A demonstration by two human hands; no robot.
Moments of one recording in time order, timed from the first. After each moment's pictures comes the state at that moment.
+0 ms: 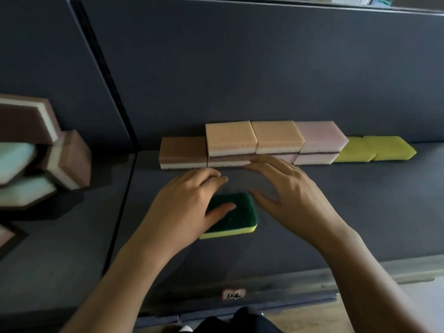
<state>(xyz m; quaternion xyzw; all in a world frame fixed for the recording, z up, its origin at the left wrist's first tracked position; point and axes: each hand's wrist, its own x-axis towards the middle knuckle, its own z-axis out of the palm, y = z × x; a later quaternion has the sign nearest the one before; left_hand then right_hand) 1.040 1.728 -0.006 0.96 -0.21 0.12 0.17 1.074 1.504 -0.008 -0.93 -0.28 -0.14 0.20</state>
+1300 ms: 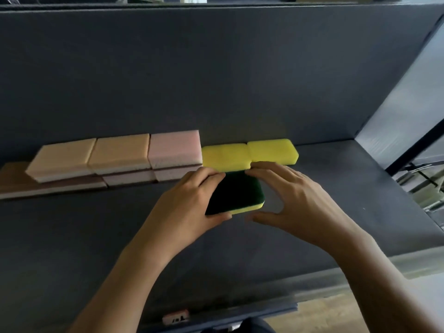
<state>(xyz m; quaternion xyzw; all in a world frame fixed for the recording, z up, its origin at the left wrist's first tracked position) 1.107 1.425 -0.007 0.95 -0.22 0.09 0.19 1.117 1.192 -0.003 -0.95 -0.27 -0.08 0.16</state>
